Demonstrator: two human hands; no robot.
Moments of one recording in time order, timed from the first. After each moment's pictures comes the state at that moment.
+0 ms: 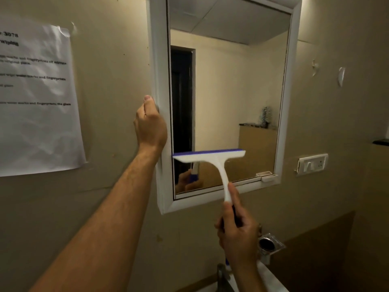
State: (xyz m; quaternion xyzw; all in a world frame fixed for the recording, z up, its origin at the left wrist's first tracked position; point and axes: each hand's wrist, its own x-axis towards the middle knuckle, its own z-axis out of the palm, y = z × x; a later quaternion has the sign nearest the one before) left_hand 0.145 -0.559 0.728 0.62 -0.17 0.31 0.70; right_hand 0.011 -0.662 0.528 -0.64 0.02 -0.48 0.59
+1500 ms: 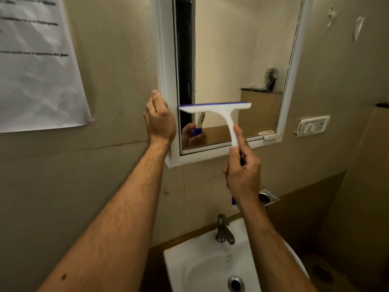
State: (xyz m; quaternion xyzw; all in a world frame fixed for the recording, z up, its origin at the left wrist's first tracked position) left_hand 0.137 -0.556 0.649 0.63 -0.16 0.26 0.71; right_hand 0.011 -0.664 0.549 -0.69 0.05 -0.50 0.52
